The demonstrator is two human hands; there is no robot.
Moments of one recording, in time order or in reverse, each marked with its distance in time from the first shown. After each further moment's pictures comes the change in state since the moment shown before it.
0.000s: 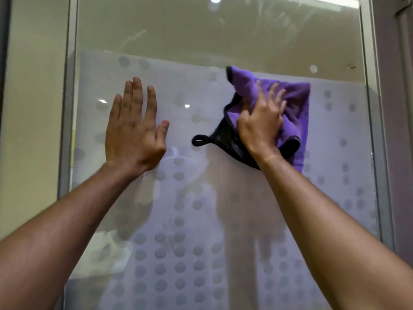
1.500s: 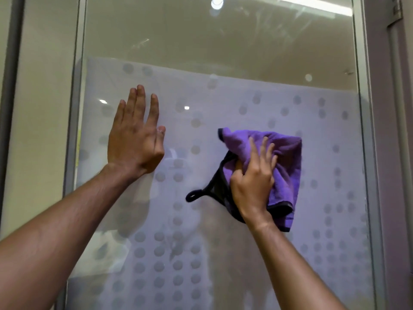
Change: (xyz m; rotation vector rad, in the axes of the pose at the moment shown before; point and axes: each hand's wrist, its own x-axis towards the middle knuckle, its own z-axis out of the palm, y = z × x) left_hand -0.003 -0.004 0.000 -0.004 -0.050 0.019; right_hand -0.110 0.014 -0.016 0.129 -0.037 0.042
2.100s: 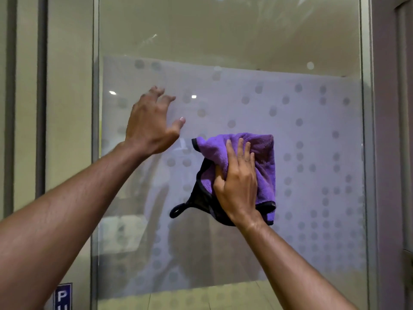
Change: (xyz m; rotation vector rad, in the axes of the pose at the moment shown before) left_hand 0.009 0.015 -0.049 -0.316 -0.119 -0.029; right_hand -0.048 -0.035 -0.018 -0.043 -0.198 -0.115
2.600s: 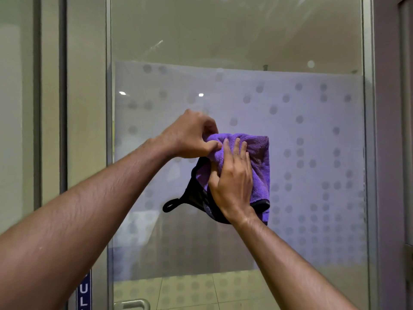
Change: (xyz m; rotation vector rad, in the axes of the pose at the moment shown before) left_hand -0.009 0.069 -0.021 -0.235 -0.364 0.206; right_hand -0.011 -0.025 -0.014 -0.009 -0.057 0.045
